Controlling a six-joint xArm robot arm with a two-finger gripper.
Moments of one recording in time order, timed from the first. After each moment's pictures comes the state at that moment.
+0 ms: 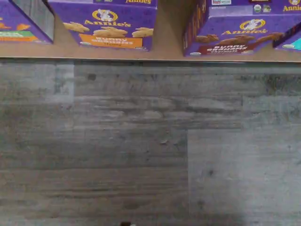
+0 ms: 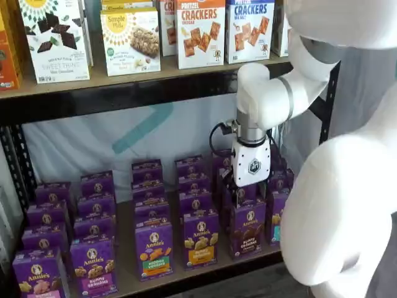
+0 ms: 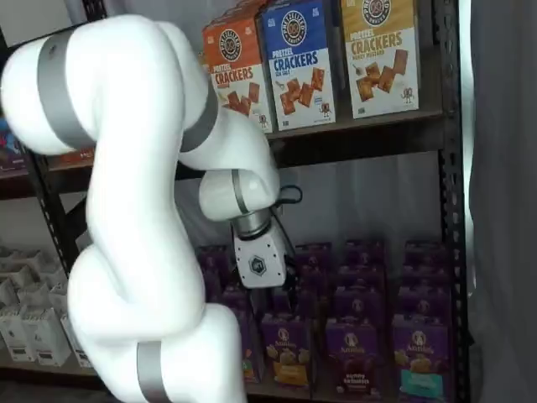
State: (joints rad) arm 0.09 -0.28 -0.40 -0.13 0.65 0.21
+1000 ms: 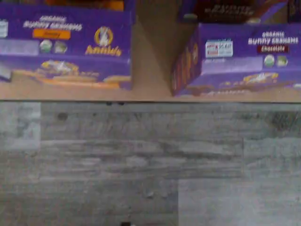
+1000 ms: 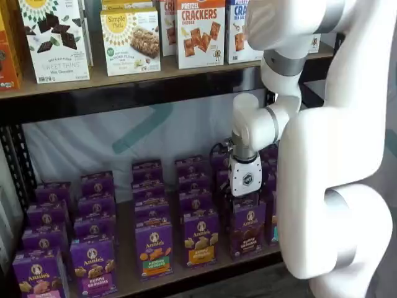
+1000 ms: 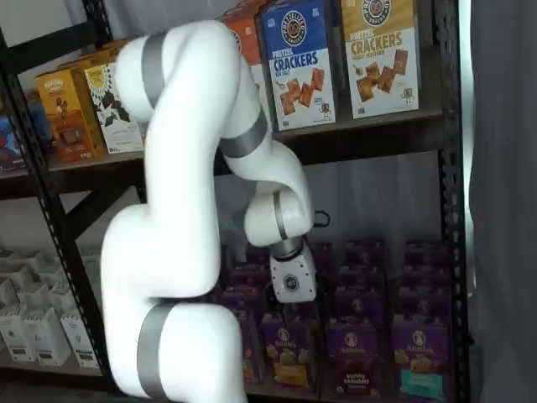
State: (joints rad) arm -0.02 0.30 -0.71 -0.24 0.38 0.21
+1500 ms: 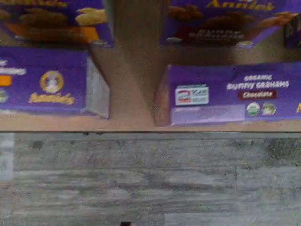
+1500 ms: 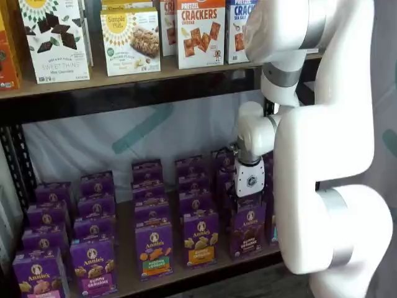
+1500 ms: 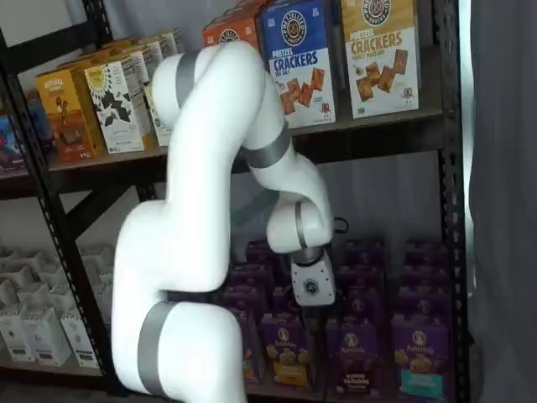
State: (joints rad) arm -0.10 0.51 -0.89 -0.22 0.33 0.11
